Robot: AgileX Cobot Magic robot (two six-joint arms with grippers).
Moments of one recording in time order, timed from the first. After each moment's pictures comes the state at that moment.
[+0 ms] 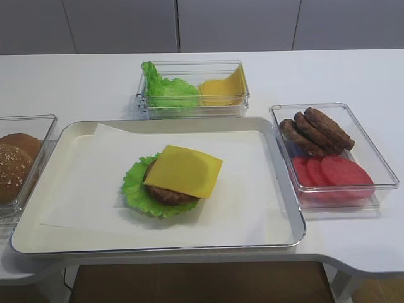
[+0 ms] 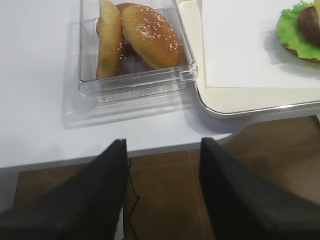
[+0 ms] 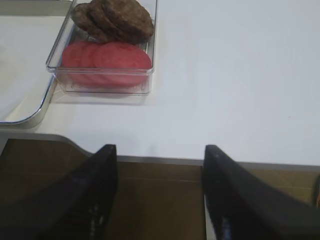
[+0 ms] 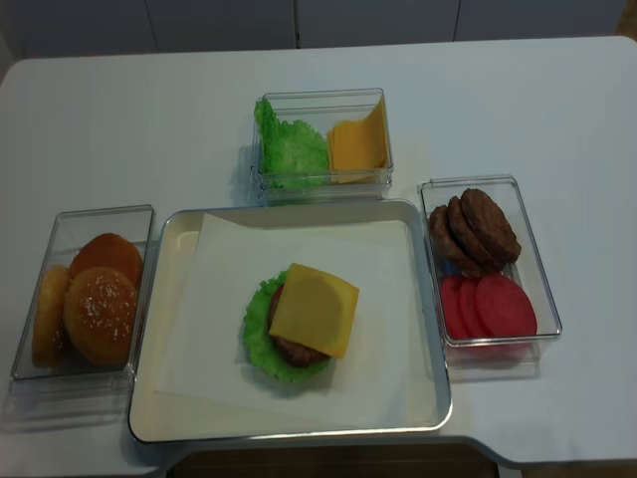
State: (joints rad) left arm -0.02 -0.02 -0.49 -0.01 1.19 -0.02; right arm 0.05 -0.02 -0.47 0.05 1.15 -0.02
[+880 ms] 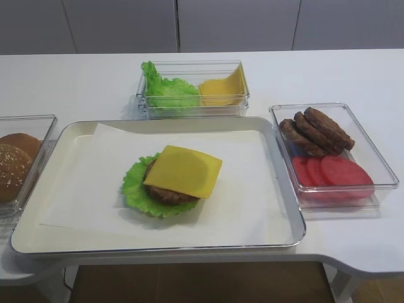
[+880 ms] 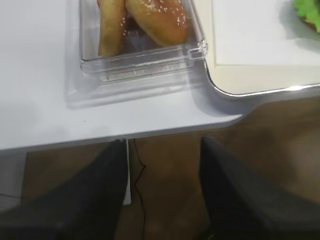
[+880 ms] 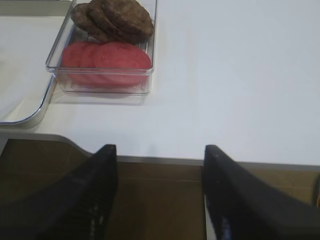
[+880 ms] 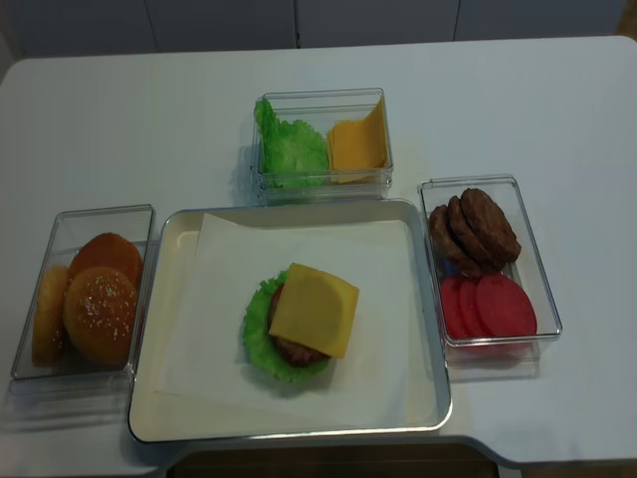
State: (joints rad) left arm -0.02 0.09 -0.50 0.01 1.21 -0.02; right arm 0.05 -0.02 -0.47 0.05 1.15 -0.02
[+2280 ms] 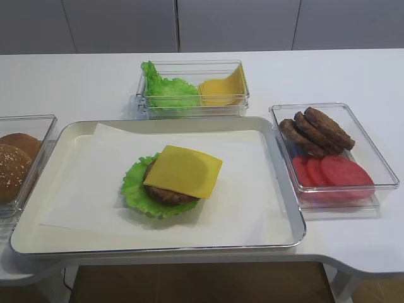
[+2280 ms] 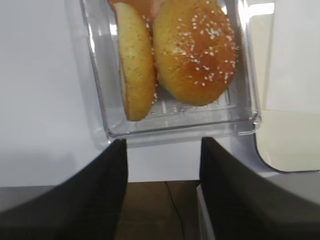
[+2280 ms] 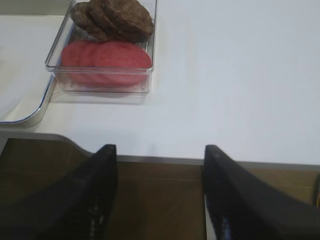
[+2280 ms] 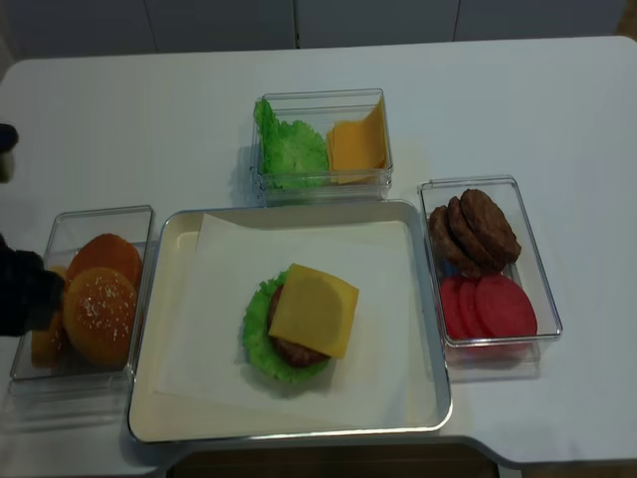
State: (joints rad) left arm -0.02 1.16 -1.05 0.10 1.25 -0.03; right arm 0.05 -0.02 -0.47 0.05 1.15 -0.02
